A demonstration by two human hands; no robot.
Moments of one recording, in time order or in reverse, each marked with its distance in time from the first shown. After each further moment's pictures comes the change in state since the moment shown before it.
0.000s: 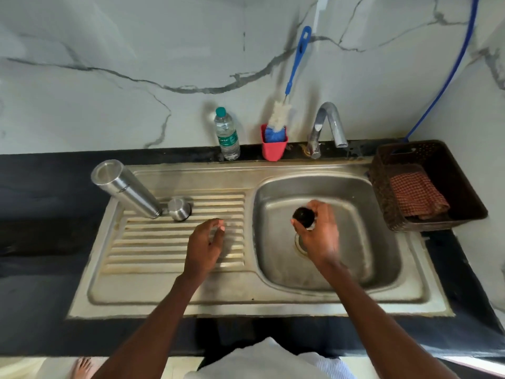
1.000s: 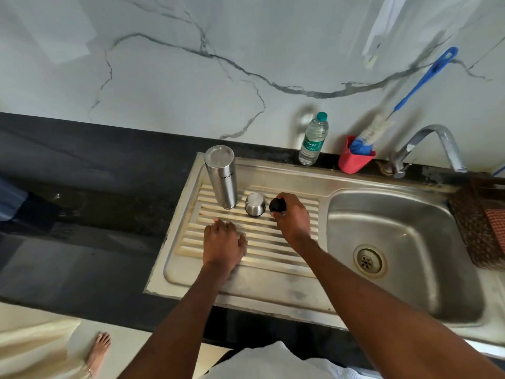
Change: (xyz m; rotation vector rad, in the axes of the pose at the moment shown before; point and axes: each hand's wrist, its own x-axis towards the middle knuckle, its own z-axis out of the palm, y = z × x) left_hand 0.006 -0.102 -0.118 1.005 -0.118 -0.034; right_hand -0.007 -0.146 0.225 -0.038 -0.316 -0.085
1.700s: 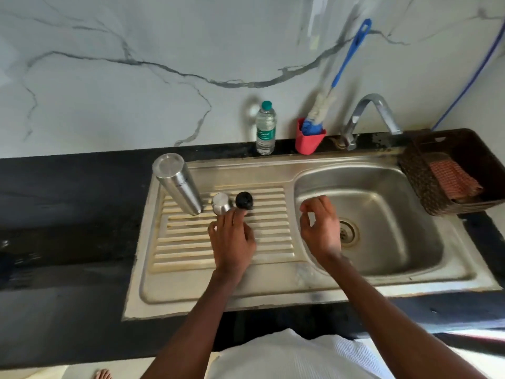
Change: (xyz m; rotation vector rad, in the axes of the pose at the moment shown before) left_hand -0.006 0.090 -0.030 -0.441 0.318 0.131; right_hand -0.077 0.068 -0.102 -0.091 0.337 -0.063
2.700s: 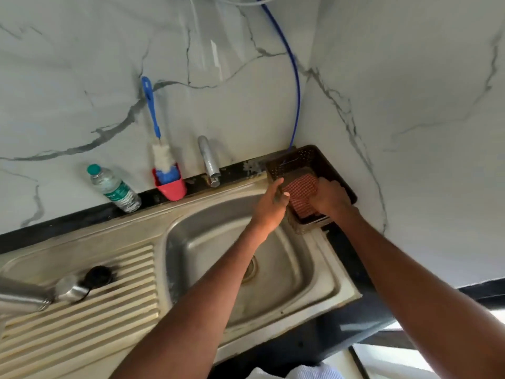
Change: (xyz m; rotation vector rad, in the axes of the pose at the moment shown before) left_hand 0.110 0.441 0.134 -0.905 -0.712 -0.072; right_hand 0.145 0.280 -0.282 -0.354 -0.305 0.613
